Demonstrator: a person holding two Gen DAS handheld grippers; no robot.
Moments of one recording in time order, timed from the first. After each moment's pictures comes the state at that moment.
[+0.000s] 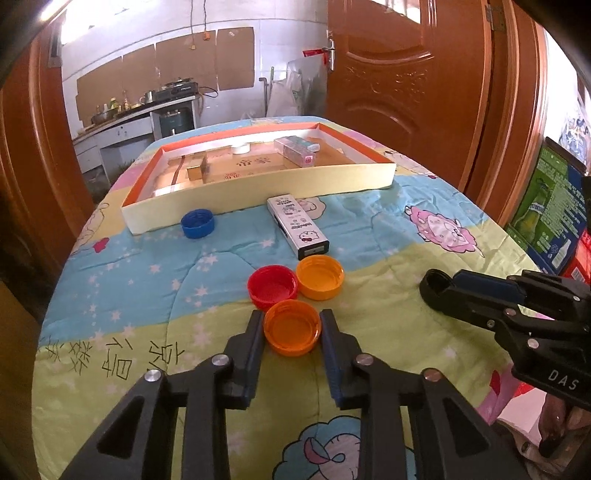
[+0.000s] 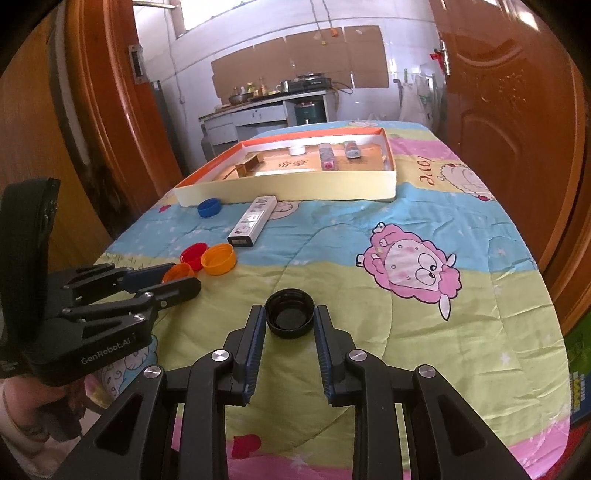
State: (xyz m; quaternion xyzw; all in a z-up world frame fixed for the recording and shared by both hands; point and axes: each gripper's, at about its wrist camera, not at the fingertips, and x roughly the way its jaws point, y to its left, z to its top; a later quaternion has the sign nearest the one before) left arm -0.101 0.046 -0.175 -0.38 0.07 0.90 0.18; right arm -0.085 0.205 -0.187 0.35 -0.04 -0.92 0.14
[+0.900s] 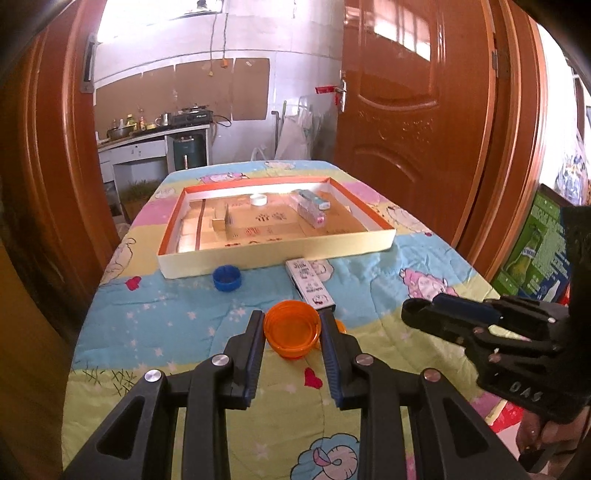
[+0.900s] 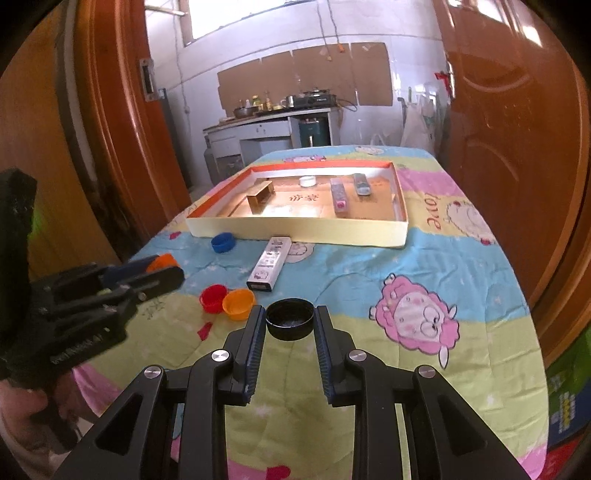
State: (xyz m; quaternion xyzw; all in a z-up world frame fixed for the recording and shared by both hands) left arm -0.094 0.024 -0.125 -0.32 0.03 0.93 0.17; right arm -0.094 0.187 -0.151 0.33 -0.02 -0.93 0.14
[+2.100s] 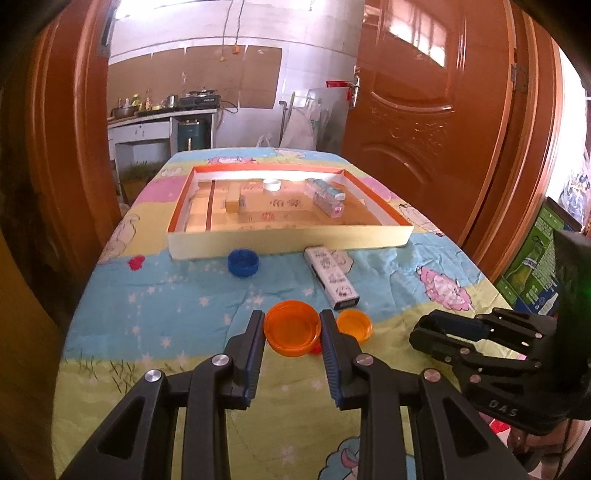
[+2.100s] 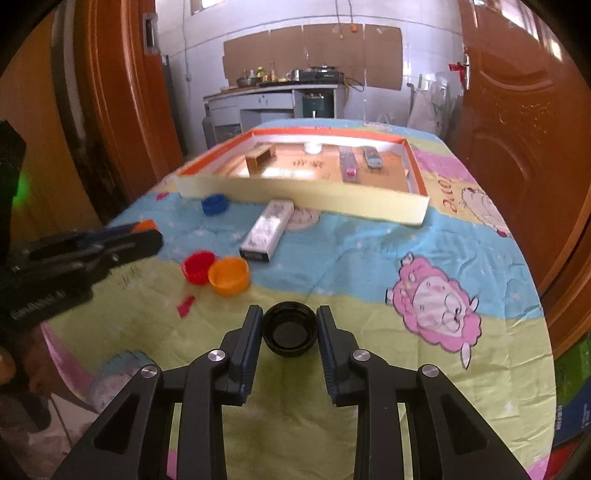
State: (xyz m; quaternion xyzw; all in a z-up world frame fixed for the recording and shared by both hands) left arm -0.112 0.004 -0.137 -0.34 0.00 0.92 0.17; right arm -0.115 0.172 -0.173 0.36 0.01 -0.92 0.14
